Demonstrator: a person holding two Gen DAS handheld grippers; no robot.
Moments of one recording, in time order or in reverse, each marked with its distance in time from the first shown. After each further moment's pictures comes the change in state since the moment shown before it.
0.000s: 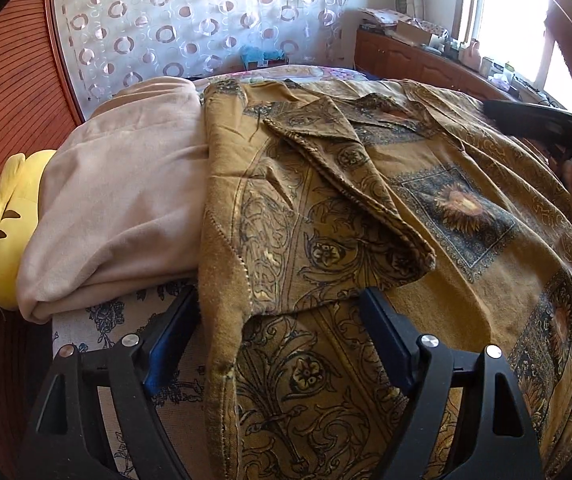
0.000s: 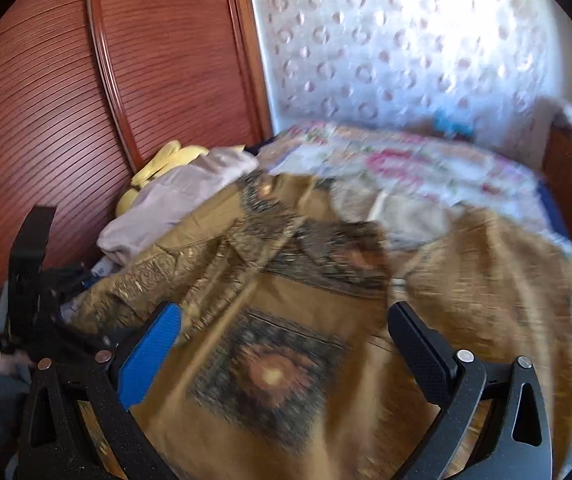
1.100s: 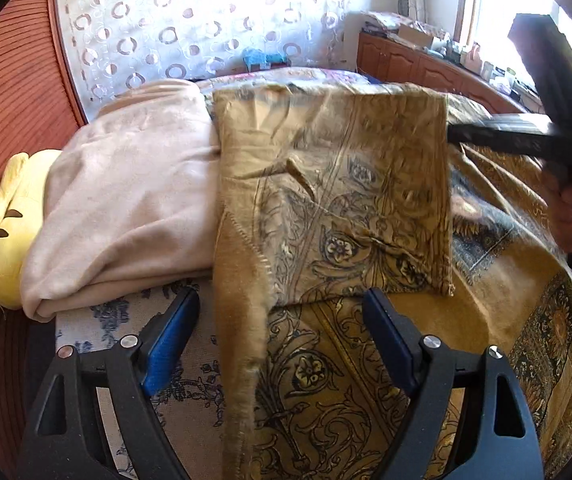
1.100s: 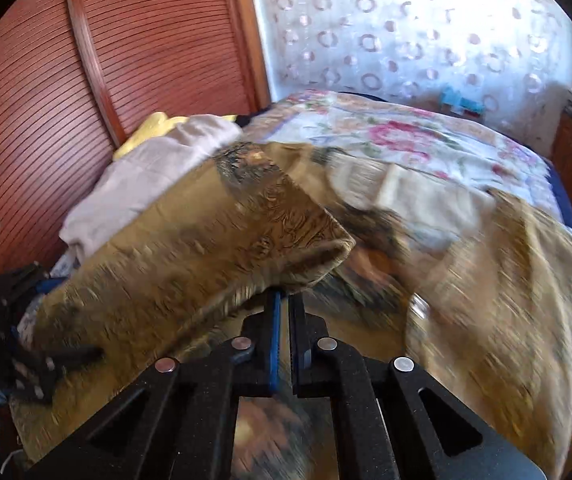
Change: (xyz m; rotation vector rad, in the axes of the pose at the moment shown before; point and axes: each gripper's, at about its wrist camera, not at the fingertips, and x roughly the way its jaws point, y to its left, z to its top) left arm -0.006 0.000 0.001 -0.012 -0.020 0.010; right arm 0.056 -0.024 0.000 0.000 0.043 -0.059
